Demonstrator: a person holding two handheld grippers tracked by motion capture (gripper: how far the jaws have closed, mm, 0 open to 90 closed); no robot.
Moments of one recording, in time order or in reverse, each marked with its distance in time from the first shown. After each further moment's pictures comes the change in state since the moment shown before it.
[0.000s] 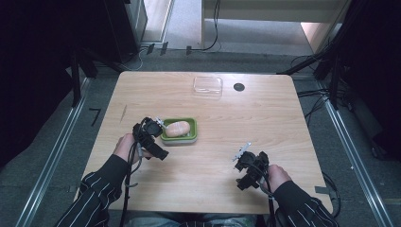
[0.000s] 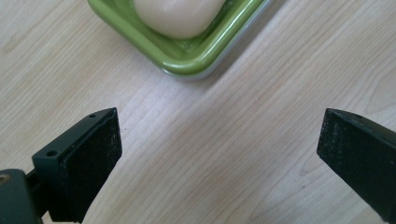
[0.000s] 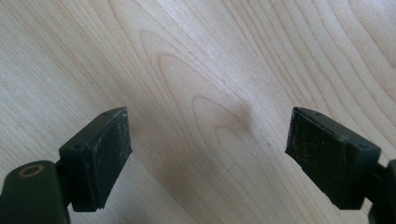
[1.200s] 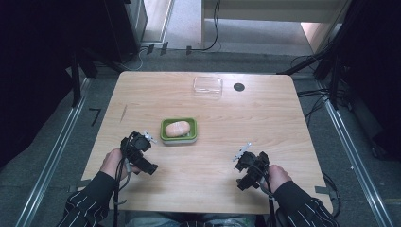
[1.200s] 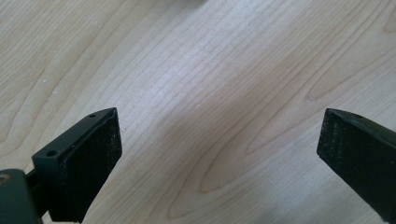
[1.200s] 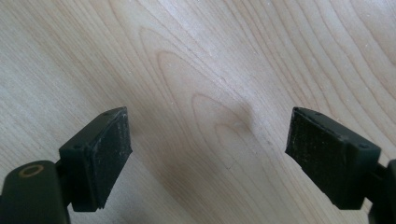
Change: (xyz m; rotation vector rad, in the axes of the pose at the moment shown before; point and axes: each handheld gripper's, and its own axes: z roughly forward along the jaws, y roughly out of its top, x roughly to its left) left arm -0.005 -0.051 0.000 0.017 0.004 -0.042; right arm 0.000 -0.001 0.000 0.003 0.001 -0.006
